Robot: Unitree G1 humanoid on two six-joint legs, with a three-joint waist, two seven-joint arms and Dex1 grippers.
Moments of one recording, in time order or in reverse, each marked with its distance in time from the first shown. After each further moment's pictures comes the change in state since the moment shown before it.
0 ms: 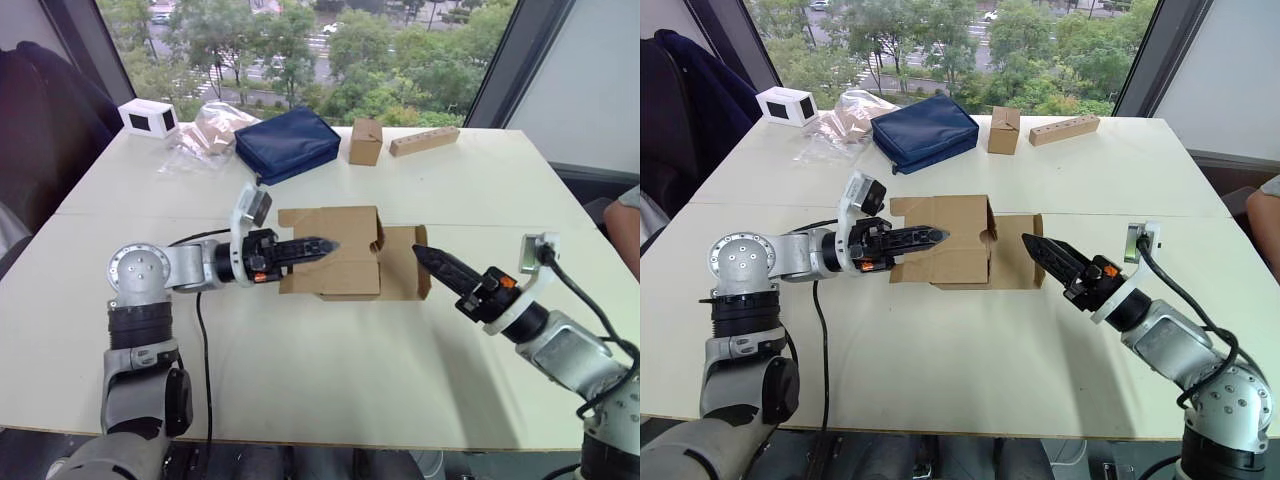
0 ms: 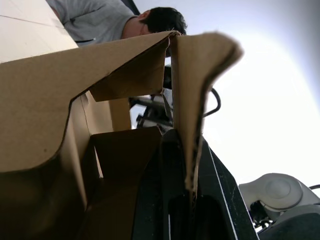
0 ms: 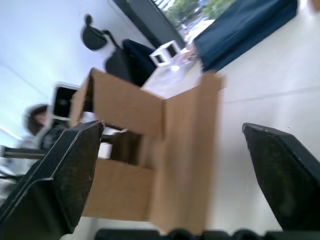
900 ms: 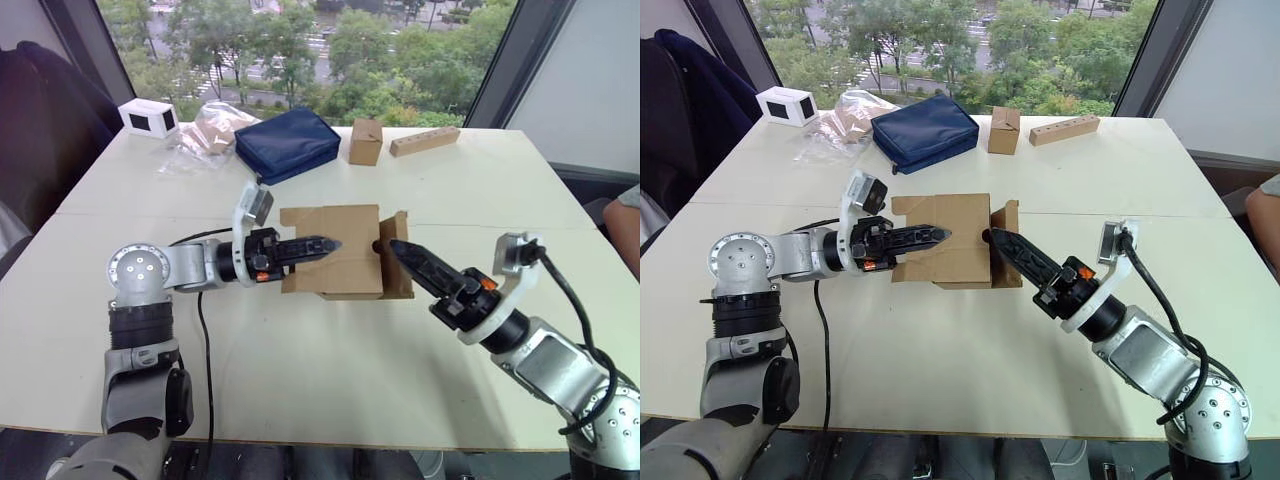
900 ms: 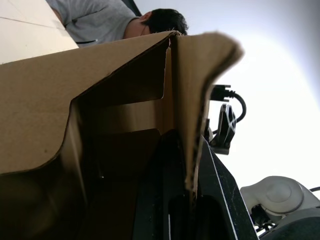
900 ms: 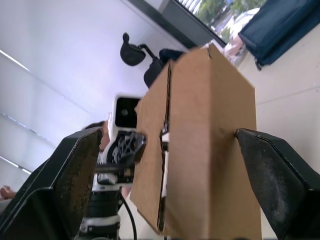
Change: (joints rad) left arm 0.000 0.001 -0.004 -0.001 -0.057 -0.008 0.060; right arm 0.046 -0.067 0.196 -0.145 0.242 -0.217 -0.178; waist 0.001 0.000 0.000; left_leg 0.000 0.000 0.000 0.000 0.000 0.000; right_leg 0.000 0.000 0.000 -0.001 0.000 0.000
